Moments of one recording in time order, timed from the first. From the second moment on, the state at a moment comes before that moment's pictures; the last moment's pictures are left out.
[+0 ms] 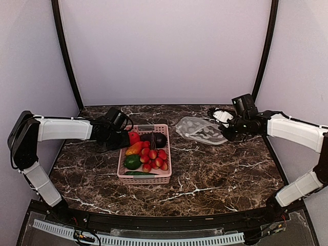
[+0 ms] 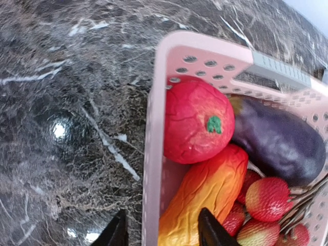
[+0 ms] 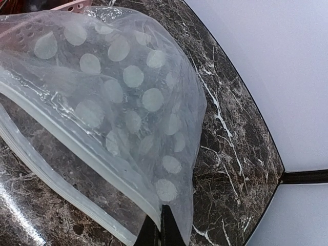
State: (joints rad) left arm -0.60 1.66 1.05 -0.39 -0.18 -0.74; right arm 0.47 1.37 0.98 -0.36 0.04 -0.63
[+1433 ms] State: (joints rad) left arm -1.01 2.11 1.71 0.19 -0.28 -0.81; right arm 0.47 1.46 1.25 -0.46 -0.06 -0.20
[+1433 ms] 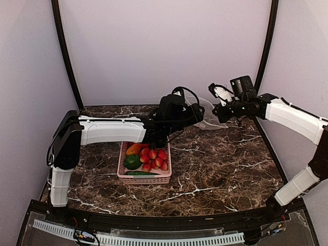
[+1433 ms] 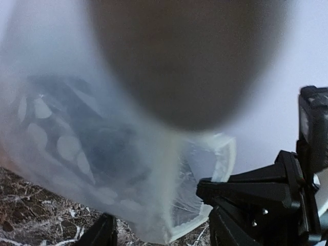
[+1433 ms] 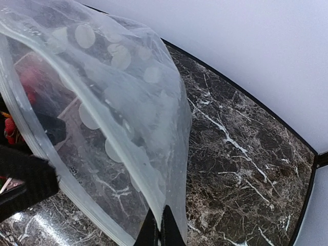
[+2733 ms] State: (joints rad) left arm -0.96 2.18 1.65 0.31 -0.14 -0.92; right arm 0.48 1.57 1.32 -0.48 -0.04 -0.26
